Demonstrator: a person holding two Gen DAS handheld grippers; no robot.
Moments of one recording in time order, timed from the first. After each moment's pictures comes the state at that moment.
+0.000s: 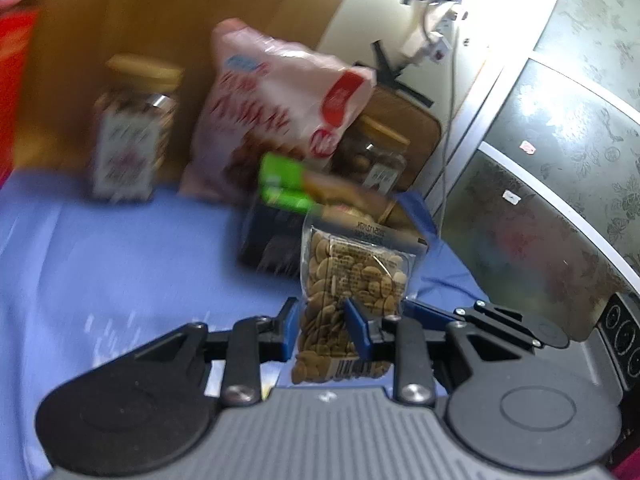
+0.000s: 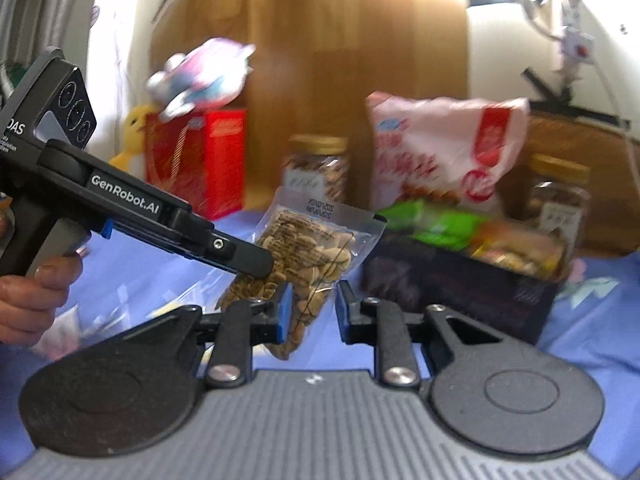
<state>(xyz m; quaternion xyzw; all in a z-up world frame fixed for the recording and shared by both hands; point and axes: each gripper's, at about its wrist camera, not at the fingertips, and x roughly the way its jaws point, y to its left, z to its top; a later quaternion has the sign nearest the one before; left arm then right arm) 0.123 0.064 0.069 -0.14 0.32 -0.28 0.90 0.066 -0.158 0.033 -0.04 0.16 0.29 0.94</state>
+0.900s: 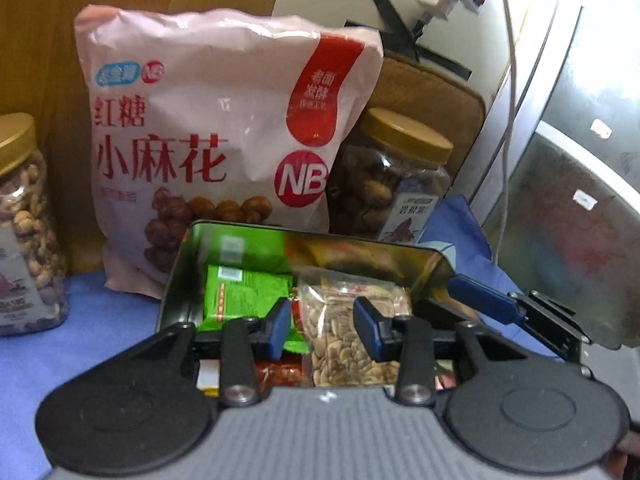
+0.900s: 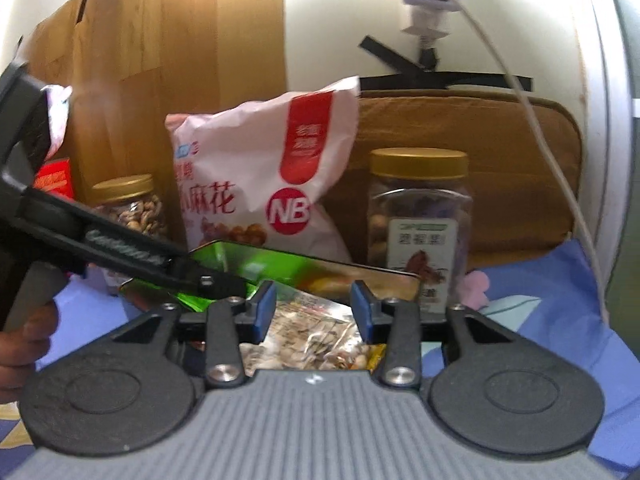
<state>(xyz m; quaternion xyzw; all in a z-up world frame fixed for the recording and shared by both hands) 0.266 -0.043 0.062 -0.07 0.35 -0.25 0.90 0.194 -0.243 0.022 0.03 0.16 0.16 0.97</state>
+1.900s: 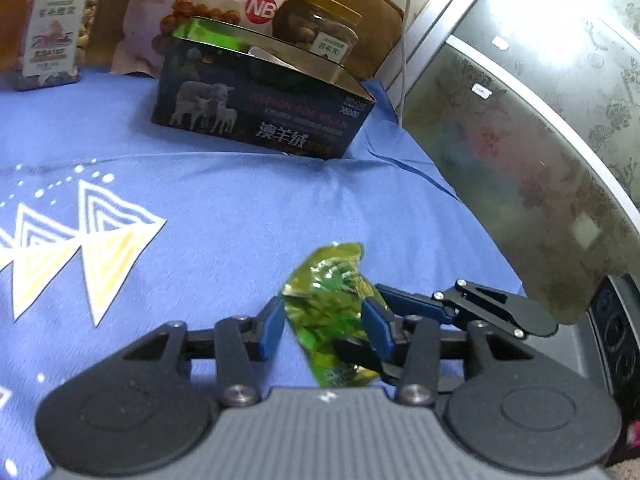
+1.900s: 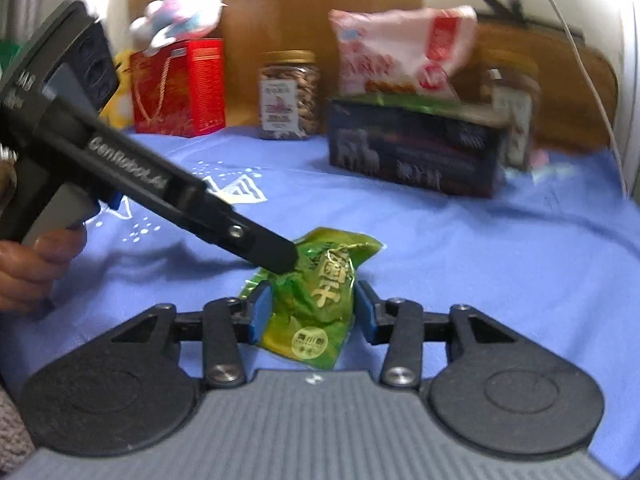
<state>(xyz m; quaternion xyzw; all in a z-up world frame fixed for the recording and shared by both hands) 0.075 0.011 0.002 -0.12 0.42 -0.33 0.83 0.006 -0.194 -0.030 -0.06 0.24 0.26 0.93</state>
